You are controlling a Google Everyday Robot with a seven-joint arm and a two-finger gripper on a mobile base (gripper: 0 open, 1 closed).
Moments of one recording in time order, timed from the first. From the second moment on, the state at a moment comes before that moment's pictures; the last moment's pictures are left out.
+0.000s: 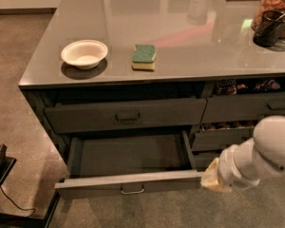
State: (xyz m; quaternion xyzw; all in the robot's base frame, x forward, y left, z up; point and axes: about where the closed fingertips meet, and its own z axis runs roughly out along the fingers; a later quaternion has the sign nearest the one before) arm 0.384 -0.194 0.669 -0.59 0.79 0.10 0.16
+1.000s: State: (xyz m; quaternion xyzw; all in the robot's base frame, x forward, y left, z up) arm 0.367 -0.185 0.504 -0.54 0.79 0.20 0.21
